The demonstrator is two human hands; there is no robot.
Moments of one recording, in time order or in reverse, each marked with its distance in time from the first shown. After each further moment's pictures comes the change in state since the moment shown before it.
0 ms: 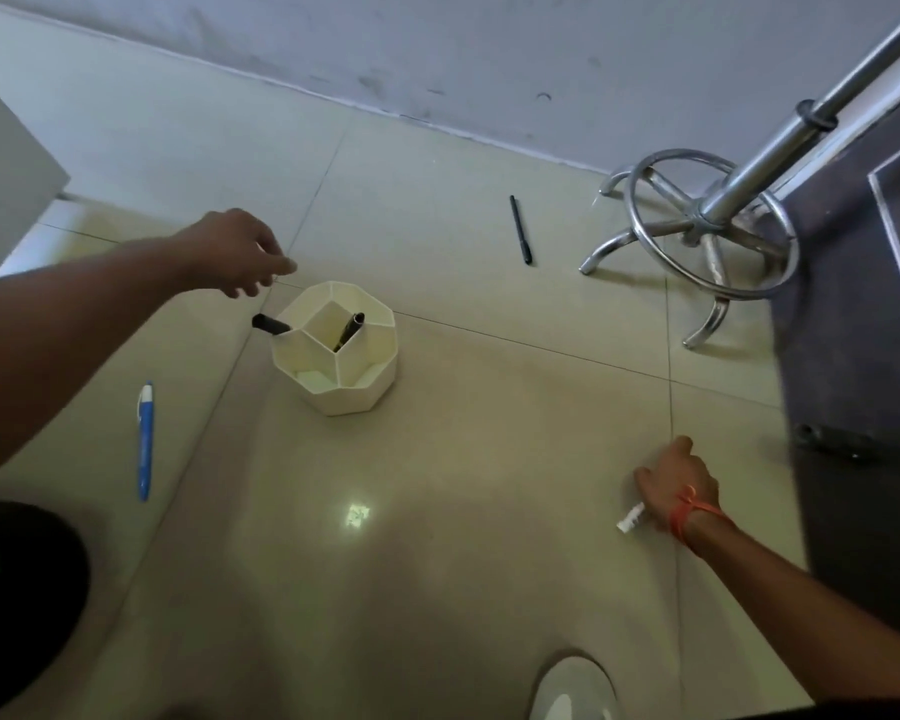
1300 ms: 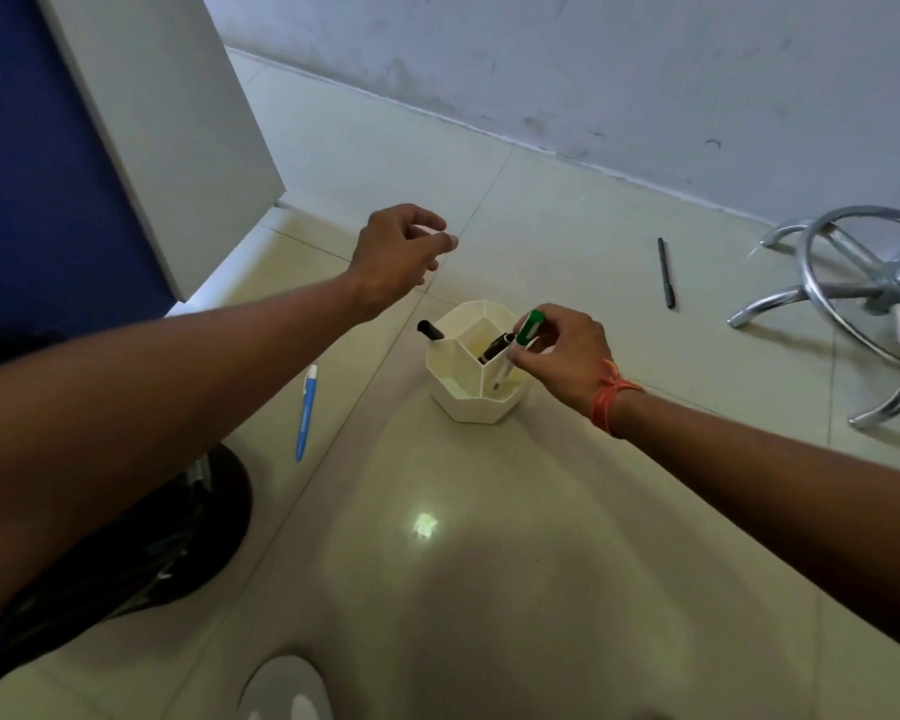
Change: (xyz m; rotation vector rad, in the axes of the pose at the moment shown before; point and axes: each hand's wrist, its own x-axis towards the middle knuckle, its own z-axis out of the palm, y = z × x) left_hand -0.045 0.003 0.001 -0.640 0.406 0.093; right_hand -0.098 -0.287 -0.017 0.510 -0.100 -1.004
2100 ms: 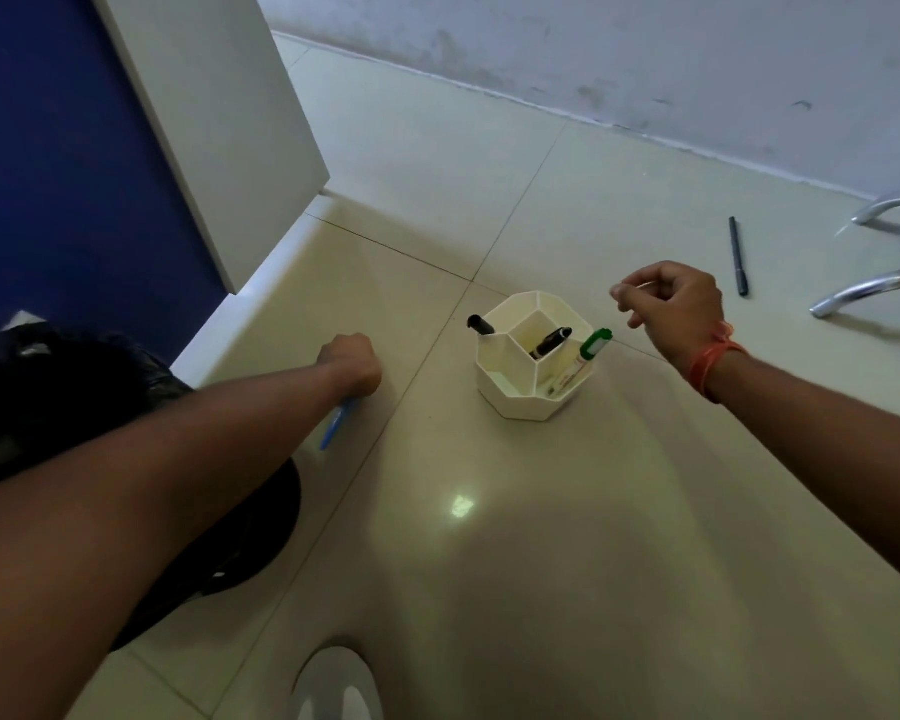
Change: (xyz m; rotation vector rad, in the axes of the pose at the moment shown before) left_hand -0.034 -0.124 -0.041 1.080 -0.233 -0.566; right_hand 0.044 0.037 -0.022 0.217 0.157 0.205
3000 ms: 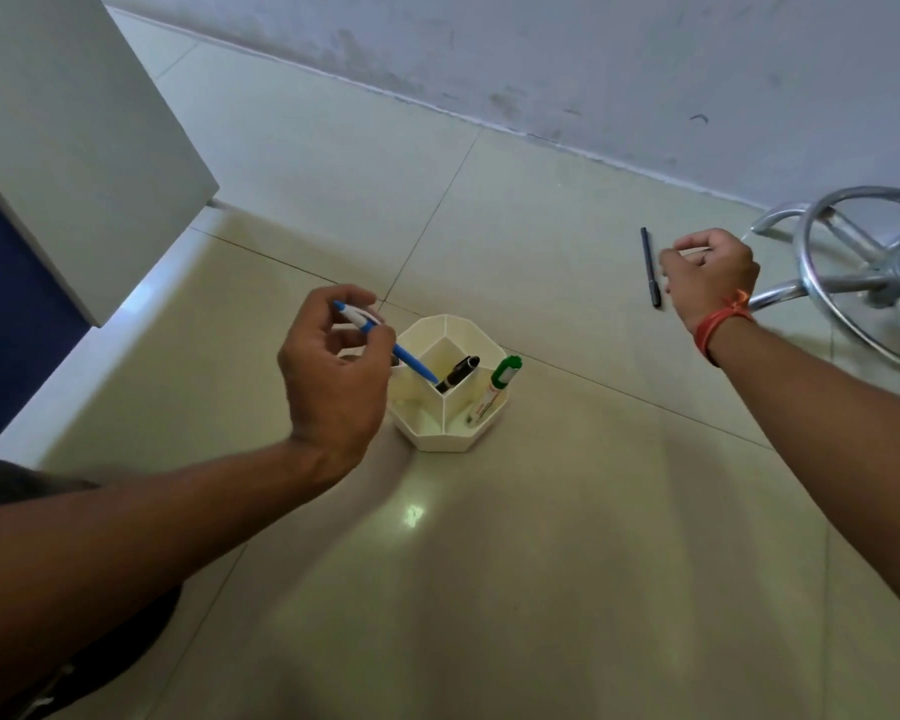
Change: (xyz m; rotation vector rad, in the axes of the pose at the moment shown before) left_hand -0.093 0.100 -0.017 -1.397 0.600 0.473; right_hand 0.087 0.054 -0.090 -0.099 0.405 0.173
